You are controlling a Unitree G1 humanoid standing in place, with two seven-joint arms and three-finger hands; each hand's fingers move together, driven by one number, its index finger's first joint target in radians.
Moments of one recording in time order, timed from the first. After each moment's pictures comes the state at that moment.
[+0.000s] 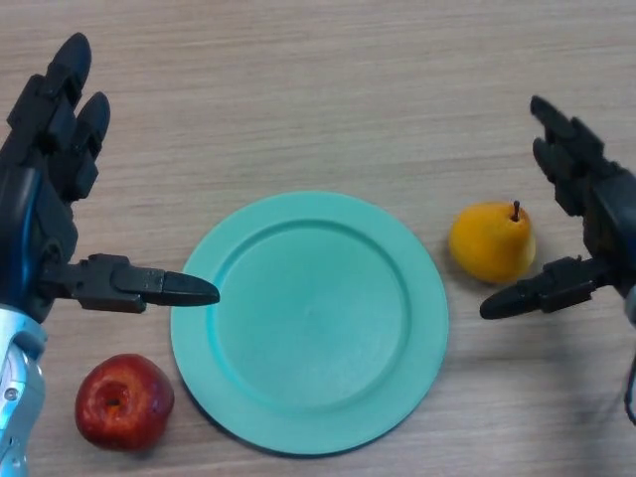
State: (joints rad) left arm -0.10 0.28 0.17 -0.46 -0.23 0.27 -0.08; right arm -0.34 -0.29 -0.05 0.34 -0.04 -0.16 0.22
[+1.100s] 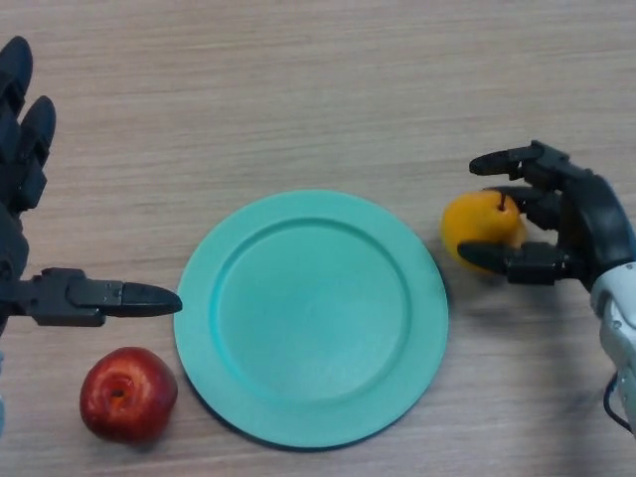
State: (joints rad) left arm -0.03 0.29 0.25 -0.53 -0.23 0.27 -0.08; right arm -0.47 -0.26 -0.04 0.64 0.06 -0.23 0.14
